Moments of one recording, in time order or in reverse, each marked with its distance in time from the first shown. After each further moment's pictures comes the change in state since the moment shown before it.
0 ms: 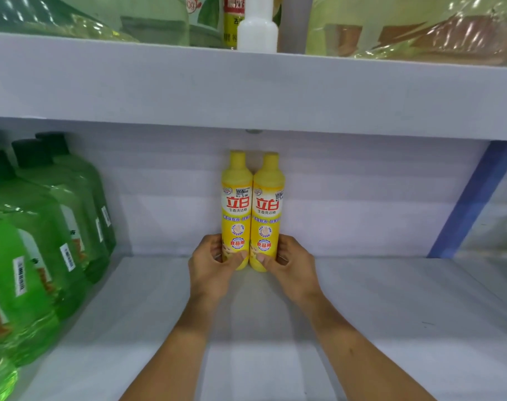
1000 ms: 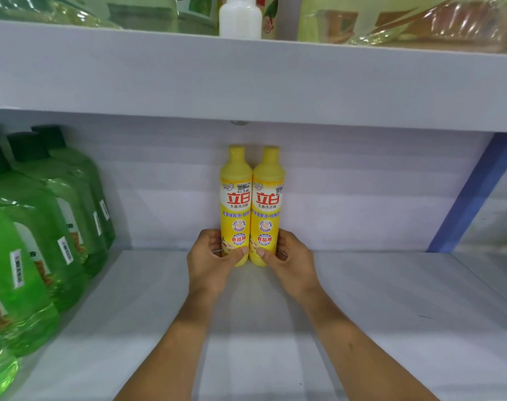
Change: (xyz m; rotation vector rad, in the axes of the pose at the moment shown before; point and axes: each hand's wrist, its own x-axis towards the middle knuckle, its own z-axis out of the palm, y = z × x) left_hand -0.006 0.005 0.002 0.082 0.032 -0.030; right_hand -0.005 -0.001 -0.003 -0.045 -0.023 0.025
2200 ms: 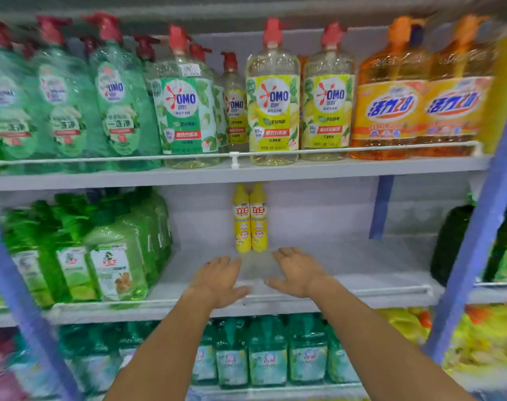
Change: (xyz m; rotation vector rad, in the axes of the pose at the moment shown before) left_hand -0.199 0.172 -0.118 1.410 -0.648 0.339; right_hand -0.196 -0.191 -0.082 -1.221 -0.445 -0.127
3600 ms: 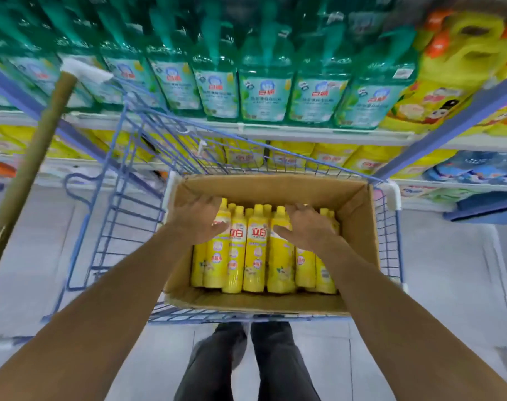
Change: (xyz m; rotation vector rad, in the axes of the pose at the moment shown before) left_hand -0.199 0.076 0.364 -0.189 -0.603 -0.126; right_hand -0.240 -0.020 0.382 0.213 -0.656 0.115
